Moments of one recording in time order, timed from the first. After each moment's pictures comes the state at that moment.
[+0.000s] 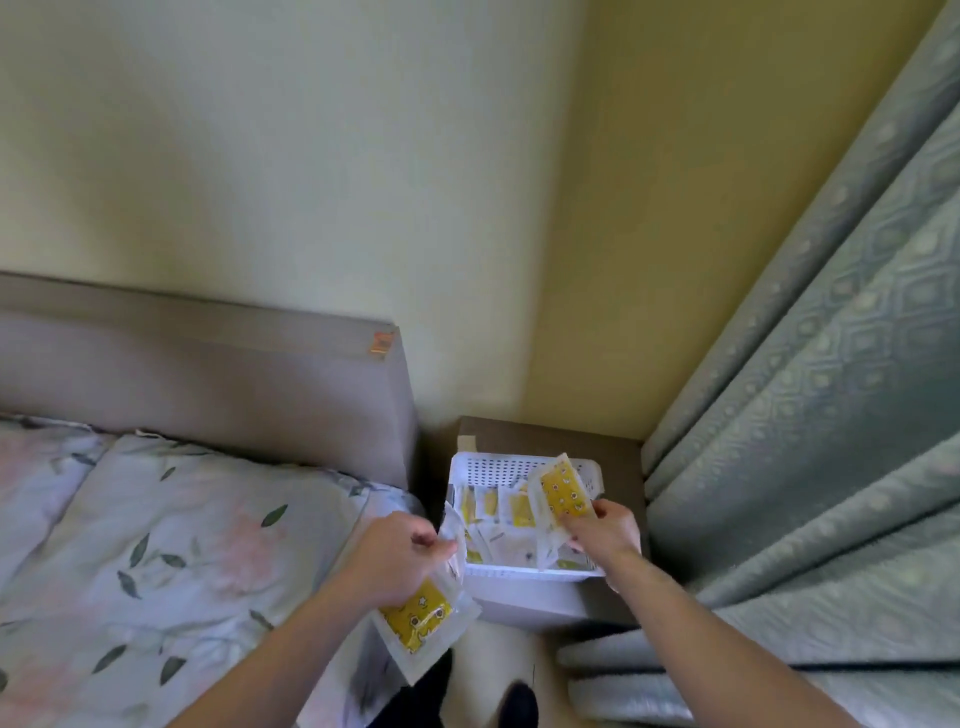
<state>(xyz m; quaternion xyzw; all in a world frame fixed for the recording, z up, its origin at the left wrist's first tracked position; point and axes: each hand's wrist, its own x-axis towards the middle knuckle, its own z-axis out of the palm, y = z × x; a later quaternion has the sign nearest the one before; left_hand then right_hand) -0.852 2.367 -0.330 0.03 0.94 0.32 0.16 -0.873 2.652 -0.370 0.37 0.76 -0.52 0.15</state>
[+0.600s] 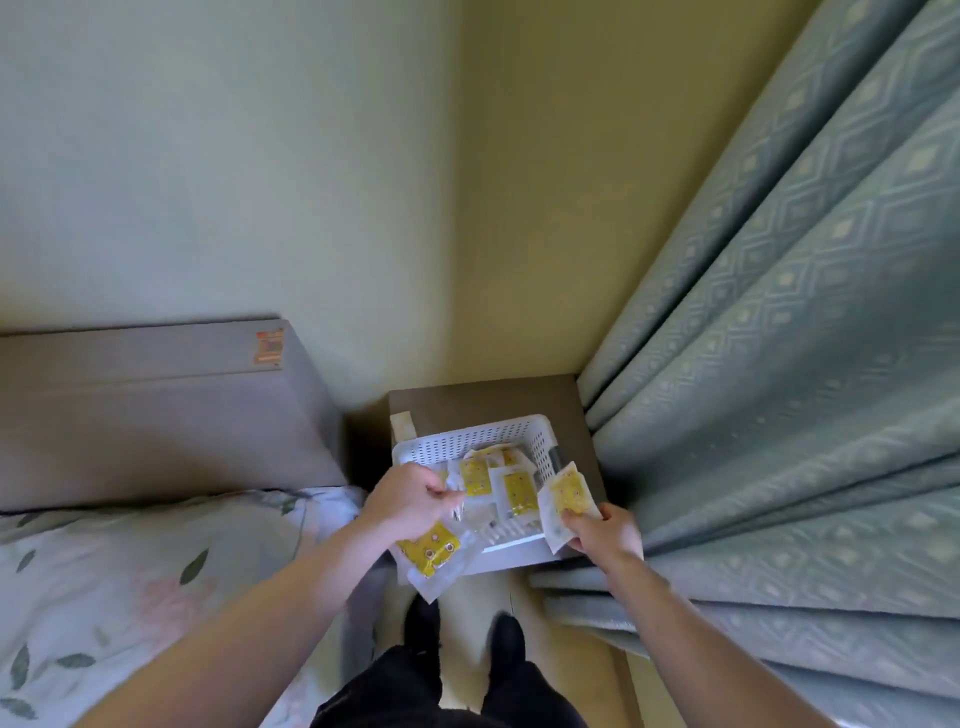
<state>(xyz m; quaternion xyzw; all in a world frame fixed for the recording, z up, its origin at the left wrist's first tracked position) -0.982 2.419 -0.392 0.09 0.90 0.28 0.31 -0.857 2.663 -0.403 0.52 0.68 -0.50 0.12</state>
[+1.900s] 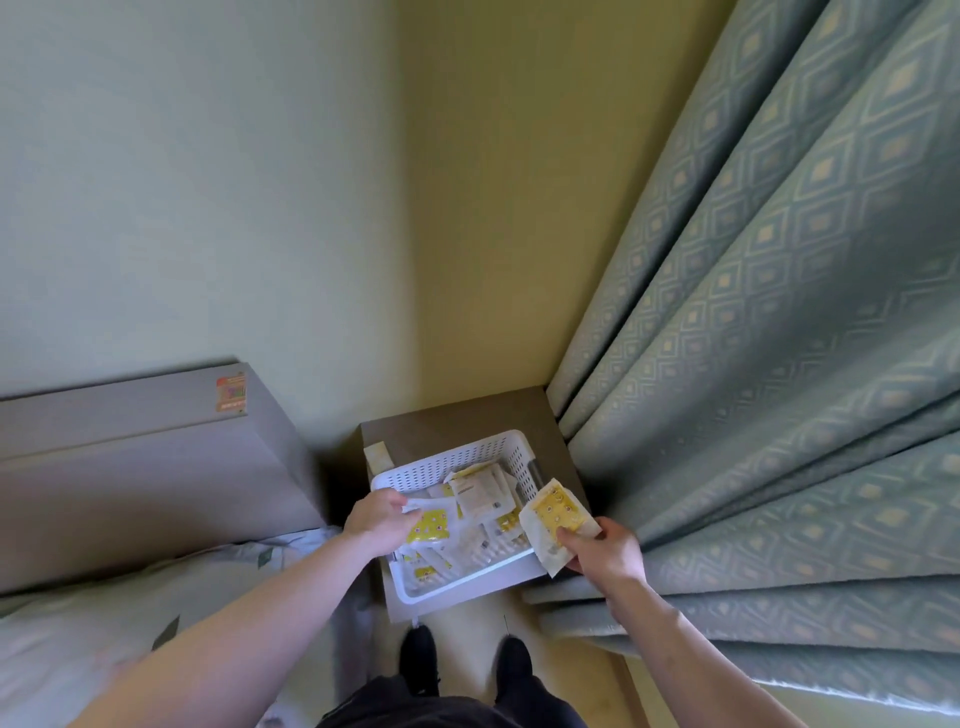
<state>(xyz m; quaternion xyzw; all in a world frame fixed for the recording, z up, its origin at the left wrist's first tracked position) -1.014 2.413 -0.439 0.01 0.89 0.27 0.37 -0.832 2.656 -0.386 0.52 0.67 -0.53 0.06</state>
